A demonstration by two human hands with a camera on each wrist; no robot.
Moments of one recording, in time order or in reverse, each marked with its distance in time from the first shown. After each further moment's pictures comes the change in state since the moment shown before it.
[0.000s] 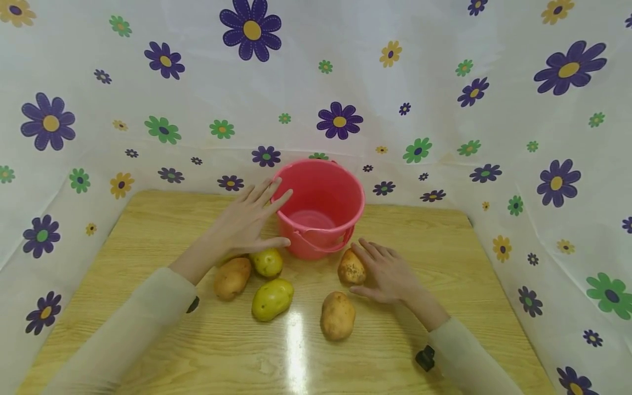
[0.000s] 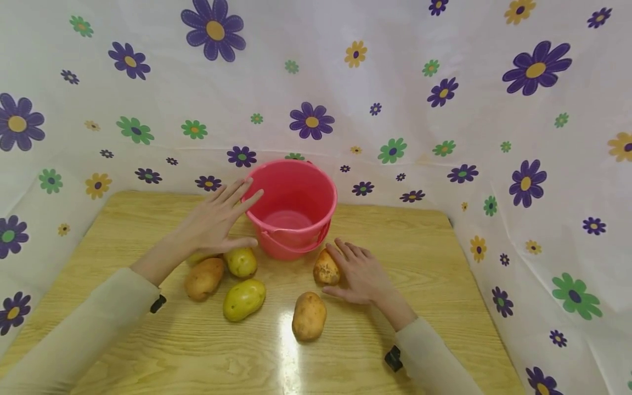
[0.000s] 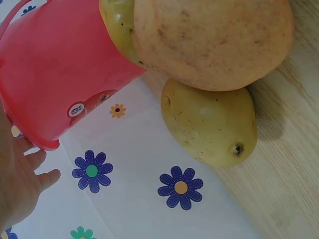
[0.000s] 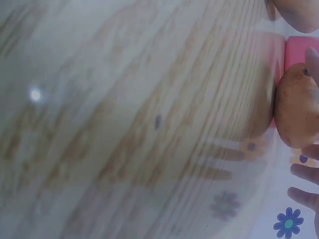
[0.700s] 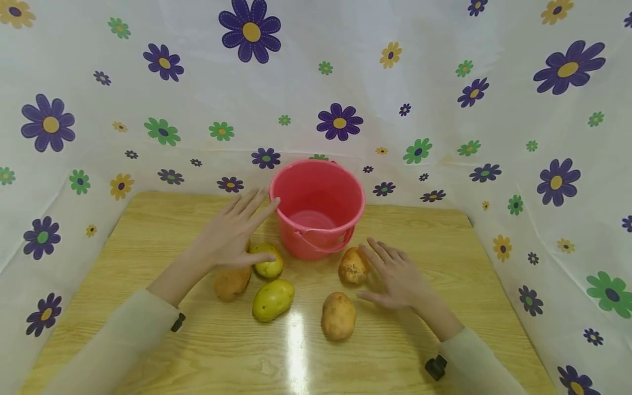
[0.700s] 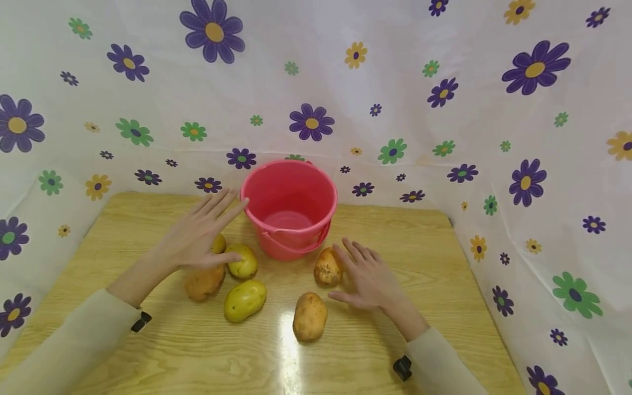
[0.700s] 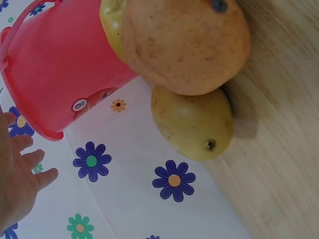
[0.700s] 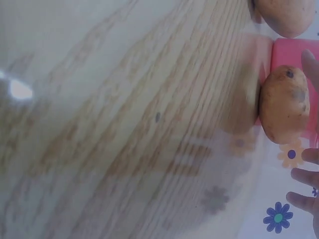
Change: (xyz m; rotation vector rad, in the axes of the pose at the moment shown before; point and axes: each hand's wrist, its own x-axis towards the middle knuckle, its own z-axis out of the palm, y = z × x) left_hand -0.037 -0.003 -0.005 -0.014 0.047 0.024; right_hand -0.017 -0.002 -0.018 -0.016 0.076 0.002
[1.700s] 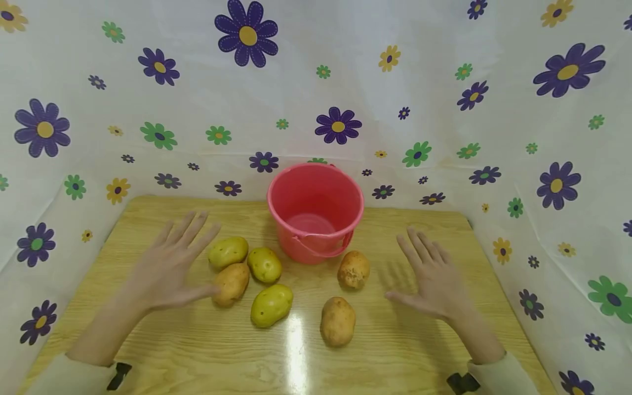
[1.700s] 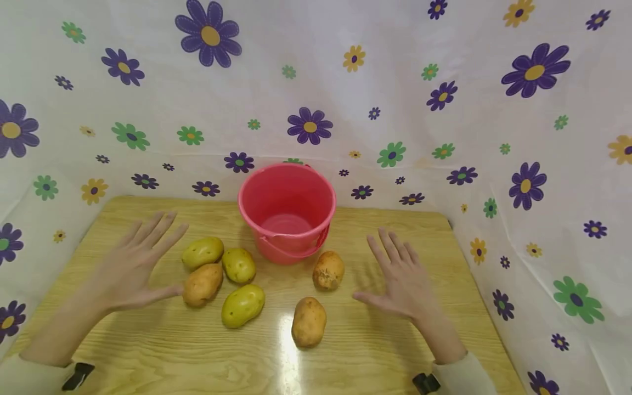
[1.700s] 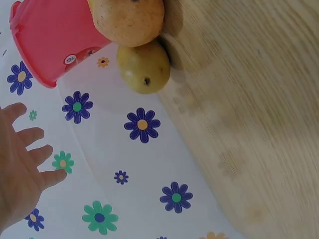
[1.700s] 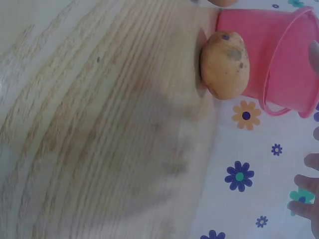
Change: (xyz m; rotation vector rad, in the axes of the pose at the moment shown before) left_hand -0.101 -0.031 -0.006 0.038 0.115 -0.090; right_hand -0.037 0.021 -0.049 -0.049 0.121 0.170
